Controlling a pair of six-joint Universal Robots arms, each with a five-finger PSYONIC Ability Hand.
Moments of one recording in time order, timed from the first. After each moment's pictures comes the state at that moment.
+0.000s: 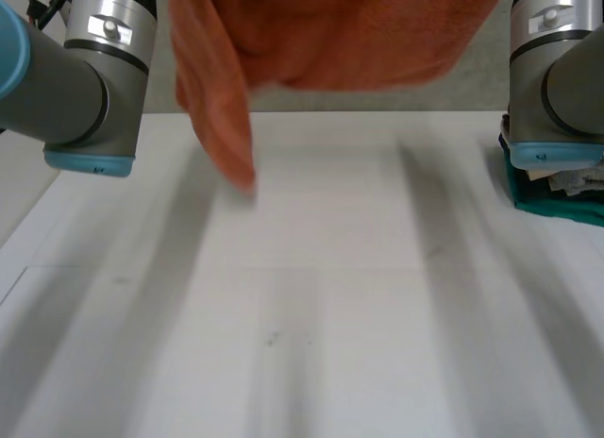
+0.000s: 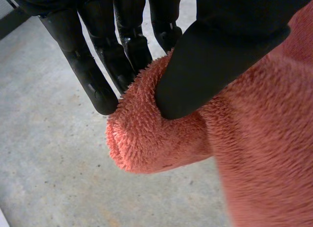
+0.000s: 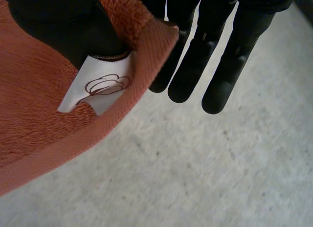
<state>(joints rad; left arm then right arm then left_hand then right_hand) 4.28 -2.01 -1.04 3.78 -1.48 3.69 1.95 -1.10 0.99 -0.60 1.64 2.52 1.14 1.18 1.16 1.20 0.97 1.09 1.18 1.19 1.20 1.02</state>
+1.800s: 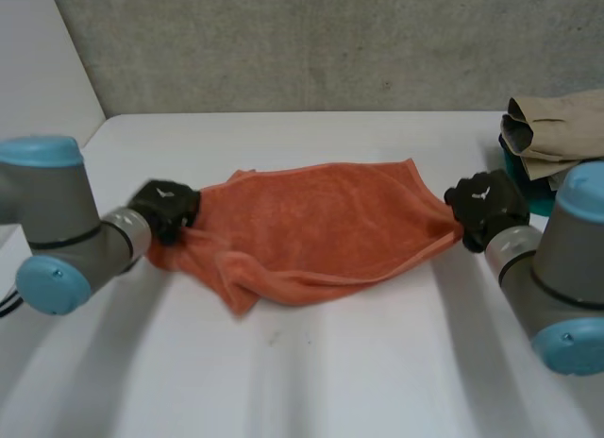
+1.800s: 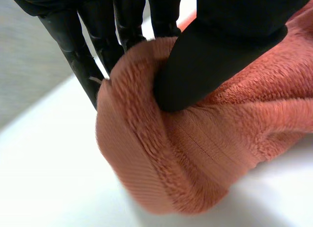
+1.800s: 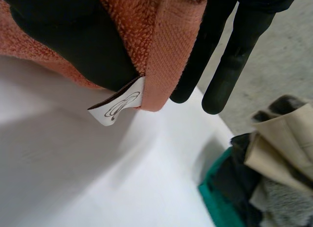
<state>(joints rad) 4.48 -2.21 -1.31 3.12 -1.37 3.58 1.89 -1.15 1.62 -0.24 1.58 2.53 1.17 1.19 1.19 1.19 1.00 1.09 1.18 1.19 1.20 1.03</state>
